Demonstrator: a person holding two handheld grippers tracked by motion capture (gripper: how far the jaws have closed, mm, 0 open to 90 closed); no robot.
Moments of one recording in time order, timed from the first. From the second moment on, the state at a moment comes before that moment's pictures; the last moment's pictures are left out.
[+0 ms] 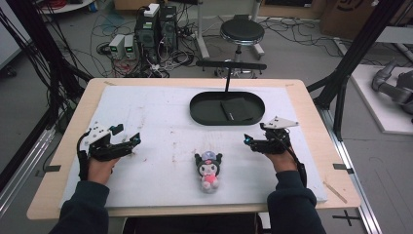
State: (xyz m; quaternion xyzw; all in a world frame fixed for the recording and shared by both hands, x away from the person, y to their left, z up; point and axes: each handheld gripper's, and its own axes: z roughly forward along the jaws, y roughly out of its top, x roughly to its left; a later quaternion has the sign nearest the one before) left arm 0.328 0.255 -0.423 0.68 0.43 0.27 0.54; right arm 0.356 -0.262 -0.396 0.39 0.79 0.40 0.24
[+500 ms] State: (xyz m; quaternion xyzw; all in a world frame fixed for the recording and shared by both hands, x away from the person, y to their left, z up) left arm 0.324 0.250 -0.421 0.68 0.42 0.28 0.53; right arm 0.344 -0.249 -0.392 0.35 0.81 0.42 0.21
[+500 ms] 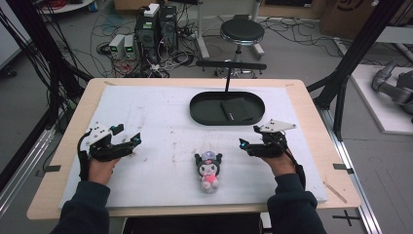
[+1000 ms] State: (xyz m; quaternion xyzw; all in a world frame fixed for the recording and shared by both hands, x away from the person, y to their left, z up) left arm 0.326 0.247 -0.423 0.69 0.42 0.27 0.52; right arm 0.348 -0.207 -0.414 0.30 0.86 0.41 0.10
